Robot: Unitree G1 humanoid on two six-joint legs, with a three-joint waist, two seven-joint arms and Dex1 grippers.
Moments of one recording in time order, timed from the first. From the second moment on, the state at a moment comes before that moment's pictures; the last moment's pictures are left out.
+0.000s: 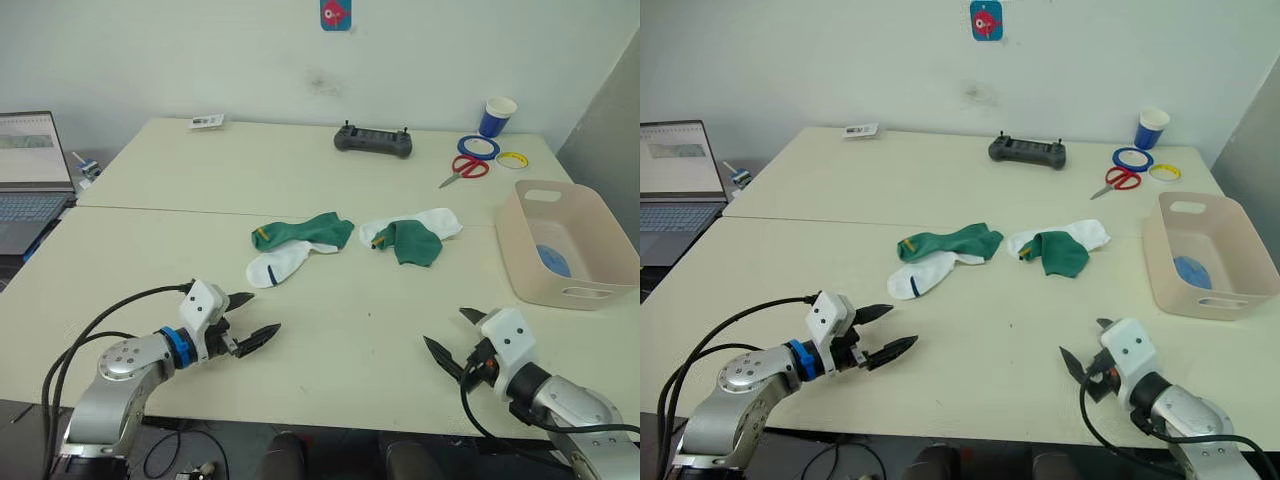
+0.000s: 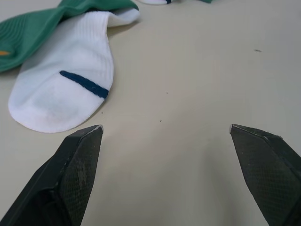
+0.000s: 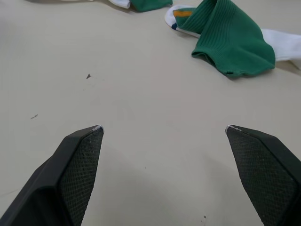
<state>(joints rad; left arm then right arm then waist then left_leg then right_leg) 0.05 0.61 0.16 -0.25 -0.38 0.32 -0.86 0.30 -0.48 -0.08 -0.75 0.17 0.56 0.51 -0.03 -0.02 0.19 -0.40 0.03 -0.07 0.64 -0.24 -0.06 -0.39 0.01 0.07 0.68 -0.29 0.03</state>
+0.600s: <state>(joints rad) 0.11 0.56 0.14 -0.44 -0.43 0.29 -0.81 -0.37 -0.29 0.15 -0.09 0.00 0.49 0.34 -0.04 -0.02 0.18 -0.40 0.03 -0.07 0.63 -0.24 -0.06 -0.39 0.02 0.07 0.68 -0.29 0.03</state>
